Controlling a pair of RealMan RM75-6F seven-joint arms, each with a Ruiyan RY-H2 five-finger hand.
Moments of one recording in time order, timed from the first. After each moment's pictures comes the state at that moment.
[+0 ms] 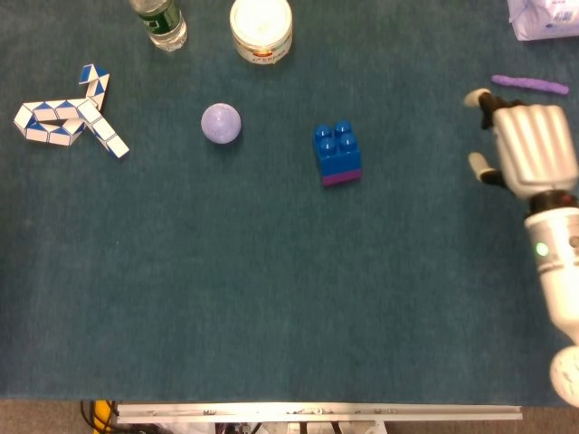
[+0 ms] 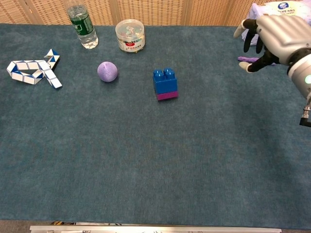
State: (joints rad) left arm -0.11 -1.16 -0.04 -1.37 1.54 1.51 -0.11; right arm 0.69 -1.37 0.07 -1.97 -0.84 1.50 -0.71
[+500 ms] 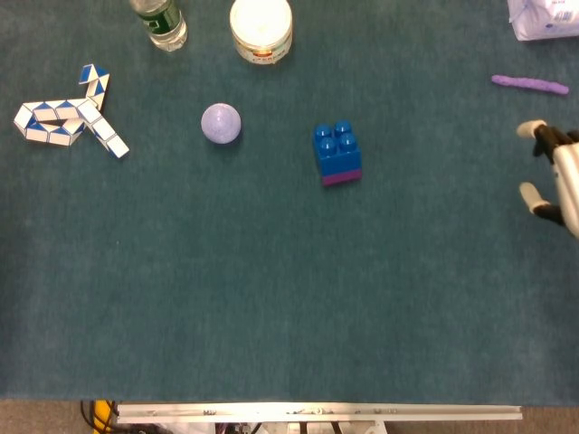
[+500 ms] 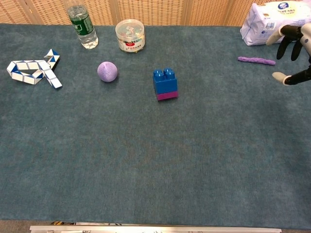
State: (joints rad) left arm -0.09 -1.18 -0.05 -1.37 1.53 1.54 -0.04; right arm 0.49 -1.24 -0.09 -2.00 -1.16 1.57 -0.59
